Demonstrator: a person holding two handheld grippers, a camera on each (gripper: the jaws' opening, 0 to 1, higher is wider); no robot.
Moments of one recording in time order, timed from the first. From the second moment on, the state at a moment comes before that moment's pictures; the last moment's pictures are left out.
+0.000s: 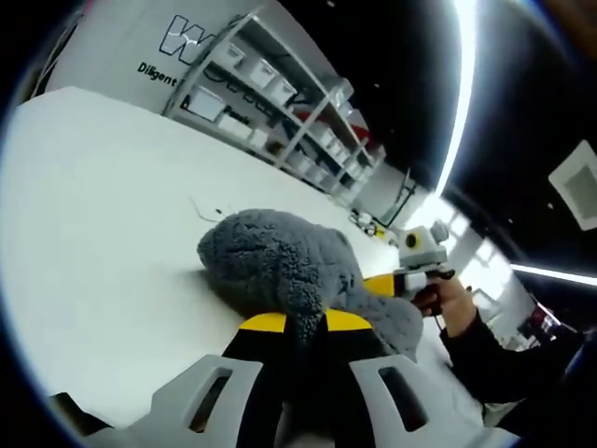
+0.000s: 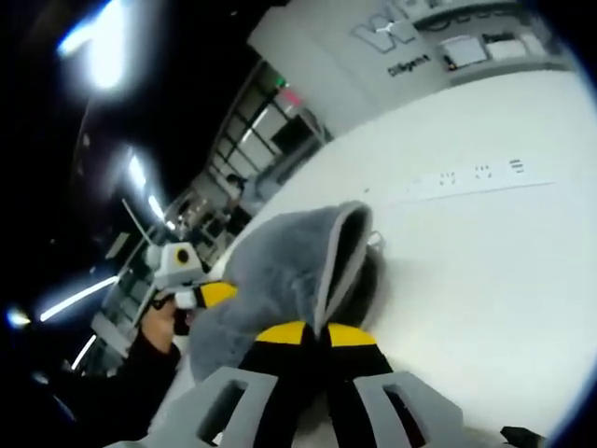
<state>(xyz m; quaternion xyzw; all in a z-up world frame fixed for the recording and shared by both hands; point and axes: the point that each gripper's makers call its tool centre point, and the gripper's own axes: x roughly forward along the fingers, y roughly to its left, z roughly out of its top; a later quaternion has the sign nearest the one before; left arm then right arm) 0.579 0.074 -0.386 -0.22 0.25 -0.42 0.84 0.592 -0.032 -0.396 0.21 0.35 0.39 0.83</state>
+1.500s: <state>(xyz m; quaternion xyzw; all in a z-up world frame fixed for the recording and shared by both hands) 0.512 0.079 -0.385 -0.15 0.24 -0.44 0.85 0.512 -0.037 -0.392 0.17 0.33 0.41 0.84</state>
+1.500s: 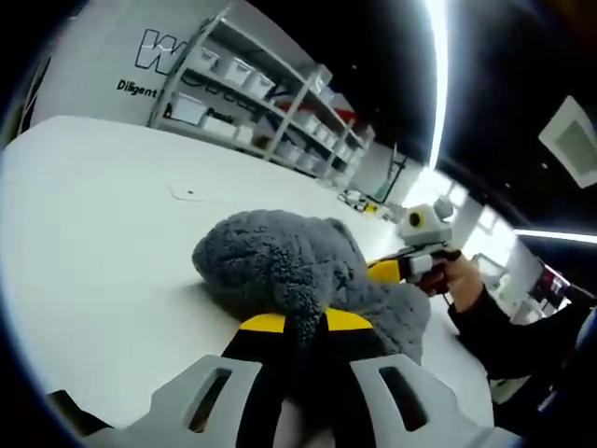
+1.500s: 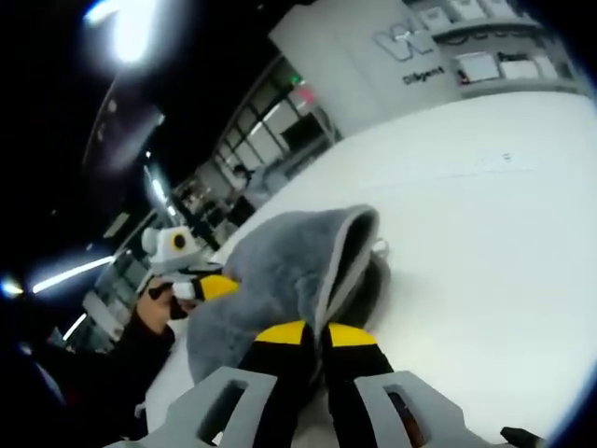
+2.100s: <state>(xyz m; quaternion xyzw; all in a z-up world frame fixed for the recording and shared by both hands) 0.485 0.077 -0.385 -0.13 0.24 -0.44 0.85 0.484 -0.037 -0.391 0.17 0.32 0.42 0.83</state>
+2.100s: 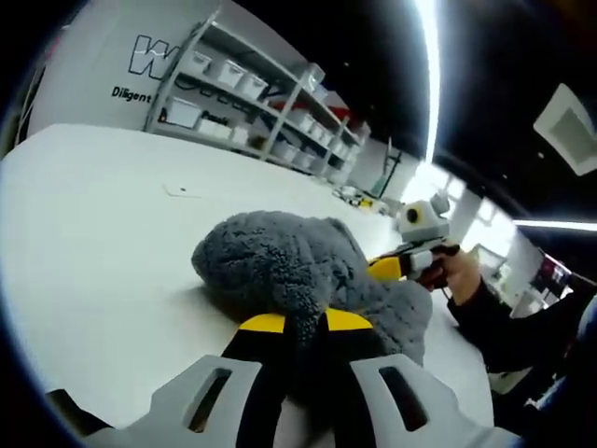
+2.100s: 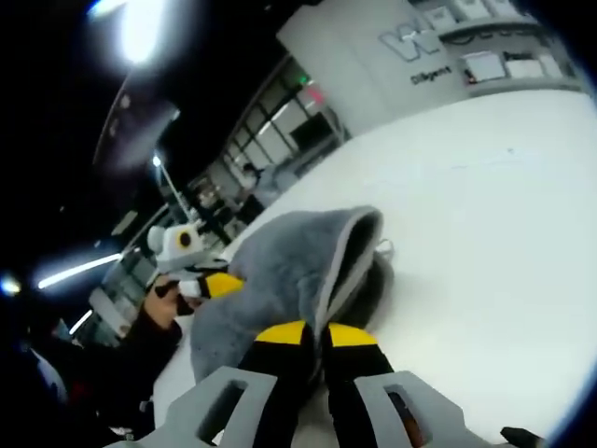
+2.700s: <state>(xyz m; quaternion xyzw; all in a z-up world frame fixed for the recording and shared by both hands) 0.464 0.079 -0.384 -0.10 0.23 -0.45 0.86 0.457 -0.033 -0.392 0.15 0.32 0.44 0.82</state>
